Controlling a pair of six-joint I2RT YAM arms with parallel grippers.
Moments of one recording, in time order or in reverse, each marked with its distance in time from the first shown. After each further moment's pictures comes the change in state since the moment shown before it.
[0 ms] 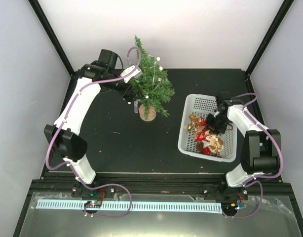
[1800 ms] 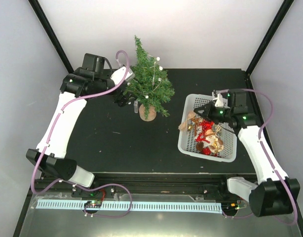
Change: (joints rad) left arm -0.006 -0.258 -0.130 0.041 -0.081 0.004; right arm 0.037 -0.408 -0.083 0.337 -0.471 0.106
